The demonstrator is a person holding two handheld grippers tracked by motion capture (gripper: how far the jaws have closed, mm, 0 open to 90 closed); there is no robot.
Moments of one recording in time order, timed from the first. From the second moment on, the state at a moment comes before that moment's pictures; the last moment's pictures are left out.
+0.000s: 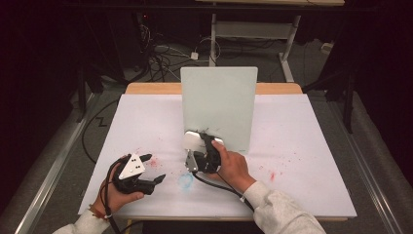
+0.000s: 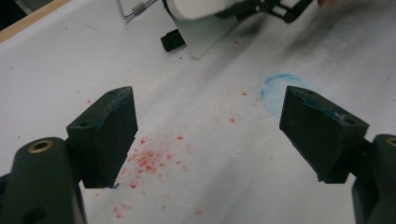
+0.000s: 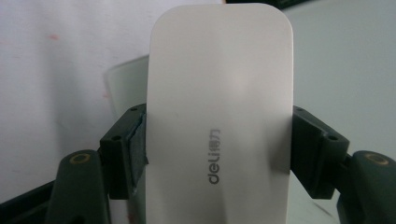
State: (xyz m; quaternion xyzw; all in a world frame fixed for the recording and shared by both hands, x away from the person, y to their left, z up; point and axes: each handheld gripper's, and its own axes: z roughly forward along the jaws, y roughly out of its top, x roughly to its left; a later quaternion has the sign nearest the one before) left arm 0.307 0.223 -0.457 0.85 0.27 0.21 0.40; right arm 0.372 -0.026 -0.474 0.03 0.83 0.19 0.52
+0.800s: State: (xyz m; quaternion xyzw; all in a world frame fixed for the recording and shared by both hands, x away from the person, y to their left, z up) left arm 0.305 0.223 -0.456 0.86 0.26 0.21 0.39; right arm 0.382 -0.074 -0.447 0.12 0.80 0.24 0.53
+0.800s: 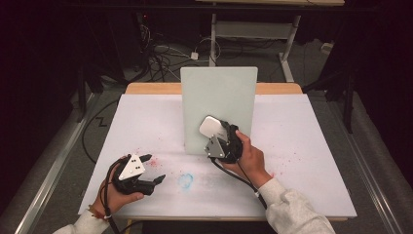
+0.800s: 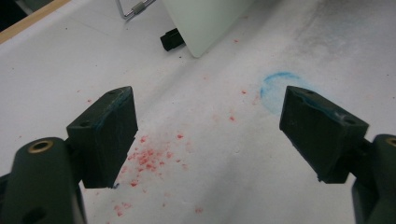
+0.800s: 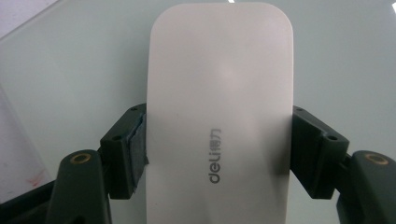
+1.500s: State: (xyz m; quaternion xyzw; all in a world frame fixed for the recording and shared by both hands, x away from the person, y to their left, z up) left arm 0.306 0.222 -0.457 0.86 0.26 0.21 0.39; right arm 0.384 -0.089 -0.443 0.13 0.80 0.26 0.52
